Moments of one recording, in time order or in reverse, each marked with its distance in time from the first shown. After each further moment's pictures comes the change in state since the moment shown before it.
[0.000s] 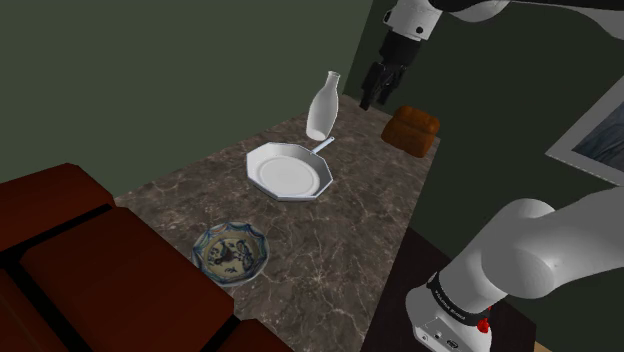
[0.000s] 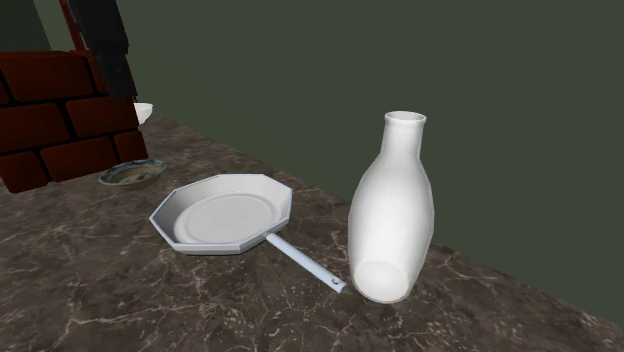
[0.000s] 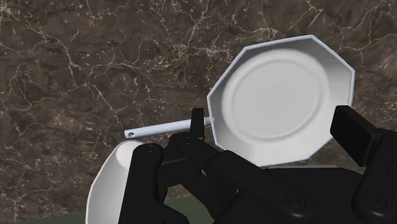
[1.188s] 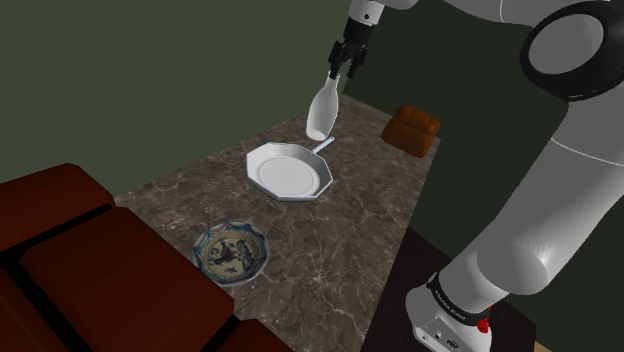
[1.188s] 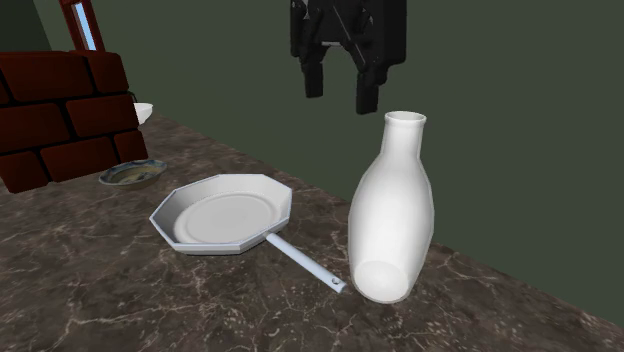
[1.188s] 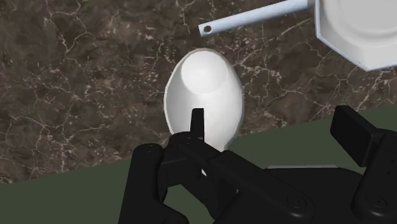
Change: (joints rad) arm -0.082 0.664 -0.111 0.671 0.014 0.004 -0.118
